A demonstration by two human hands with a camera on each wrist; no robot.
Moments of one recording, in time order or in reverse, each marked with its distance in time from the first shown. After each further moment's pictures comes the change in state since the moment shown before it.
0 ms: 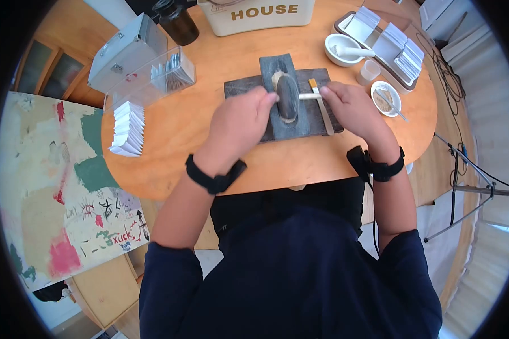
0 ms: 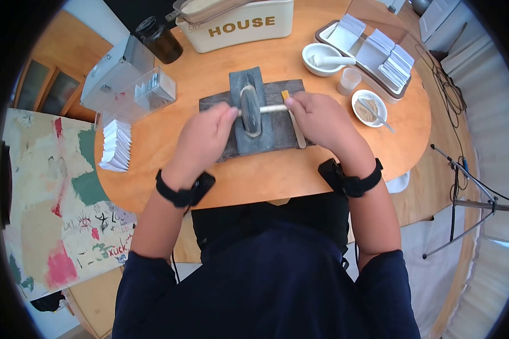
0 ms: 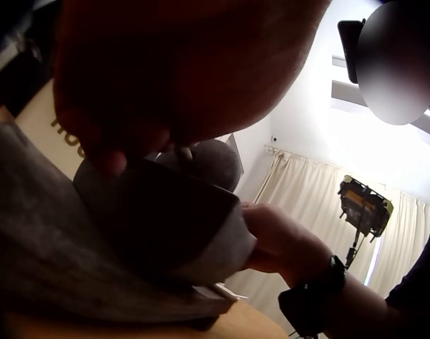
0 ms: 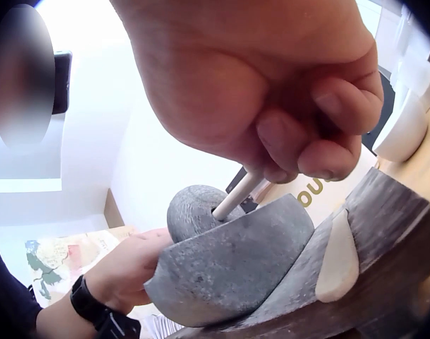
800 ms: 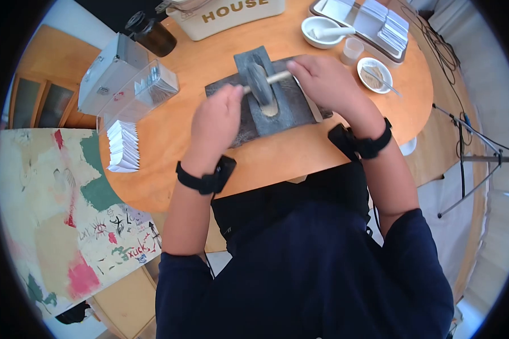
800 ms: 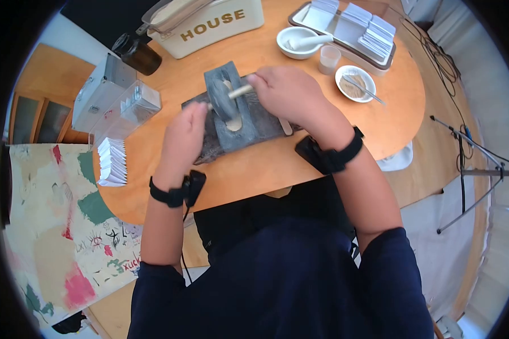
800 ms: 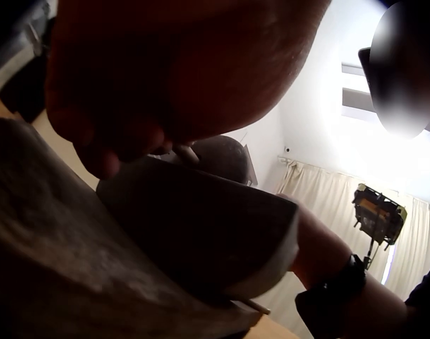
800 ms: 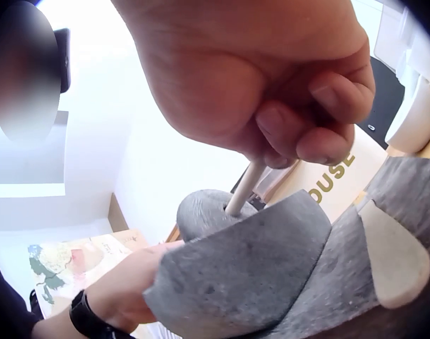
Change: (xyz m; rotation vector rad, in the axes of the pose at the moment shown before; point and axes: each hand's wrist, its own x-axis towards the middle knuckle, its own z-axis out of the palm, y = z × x) left_hand 0.001 -0.014 0.011 -0.082 0.059 -0.112; right_hand 0.003 -0.012 0.008 -0.020 0.081 -0.047
